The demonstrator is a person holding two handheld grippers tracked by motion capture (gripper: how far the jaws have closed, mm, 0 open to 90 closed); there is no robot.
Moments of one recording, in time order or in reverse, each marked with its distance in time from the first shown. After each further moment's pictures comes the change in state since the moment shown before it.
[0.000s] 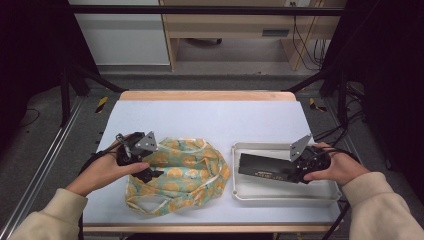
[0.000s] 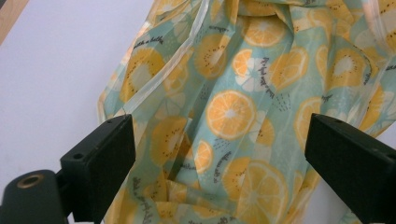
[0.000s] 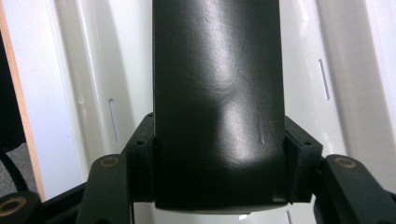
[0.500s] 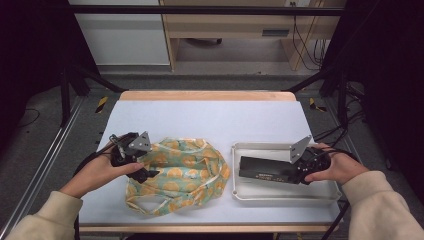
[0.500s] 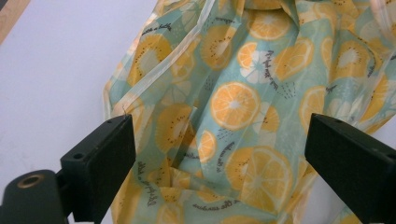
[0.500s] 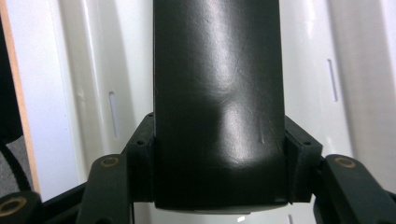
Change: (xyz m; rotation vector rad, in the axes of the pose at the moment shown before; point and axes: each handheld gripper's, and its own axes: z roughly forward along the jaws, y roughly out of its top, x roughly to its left) left arm 0.002 -0.009 -0.004 -0.009 0.006 -0.016; right arm -0.001 -0.003 0.005 0.005 0.014 -0.038
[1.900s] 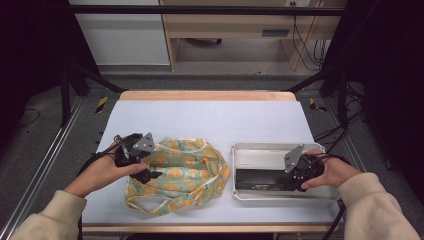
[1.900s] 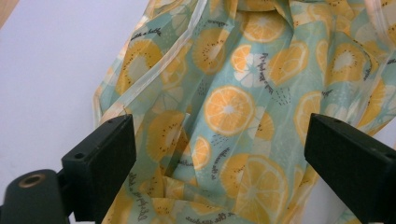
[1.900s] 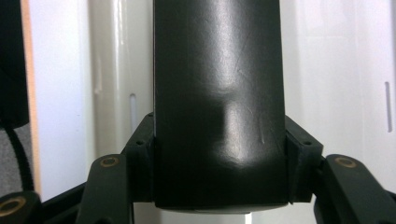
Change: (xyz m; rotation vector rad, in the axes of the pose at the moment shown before) left arm -0.002 0.005 0.008 0.005 -0.017 0.011; right arm 0.010 0.001 0.022 -0.009 0.062 -0.097
